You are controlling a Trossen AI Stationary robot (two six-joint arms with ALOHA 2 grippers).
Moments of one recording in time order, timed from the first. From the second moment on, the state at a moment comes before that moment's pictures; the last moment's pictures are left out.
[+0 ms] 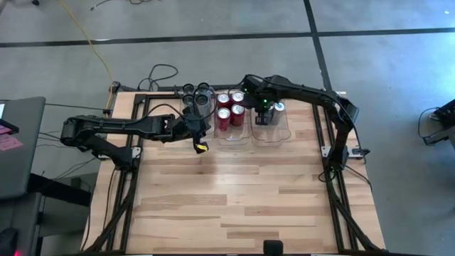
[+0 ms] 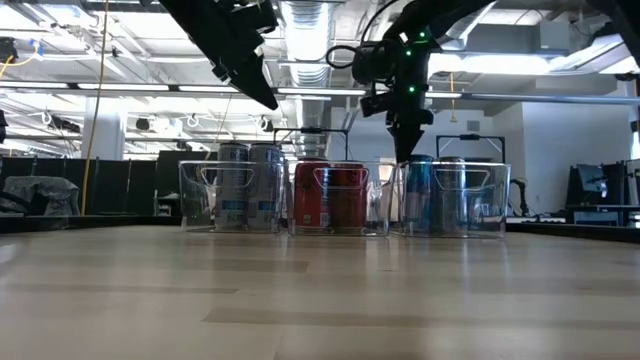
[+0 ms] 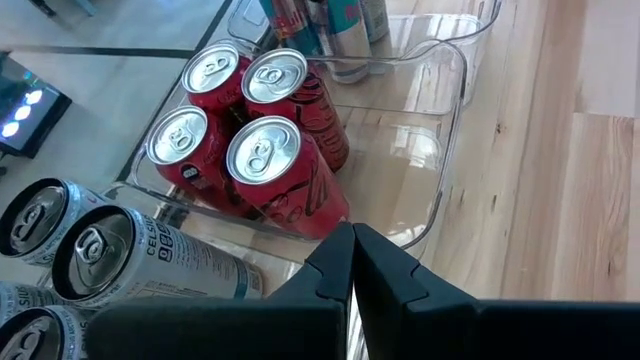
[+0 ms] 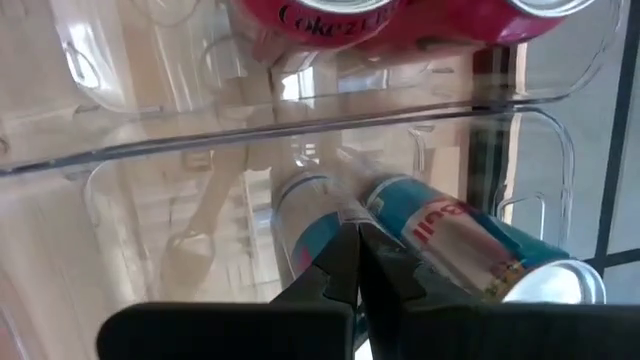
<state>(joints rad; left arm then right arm) 0.10 1.33 1.04 -0.40 -0.43 0.06 -0.51 1.86 1.61 -1.08 0.18 -0.47</state>
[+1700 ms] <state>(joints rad) 0.10 1.33 1.04 -0.41 -0.43 0.03 -0.41 1.94 1.60 -1.10 0.30 -0.45</state>
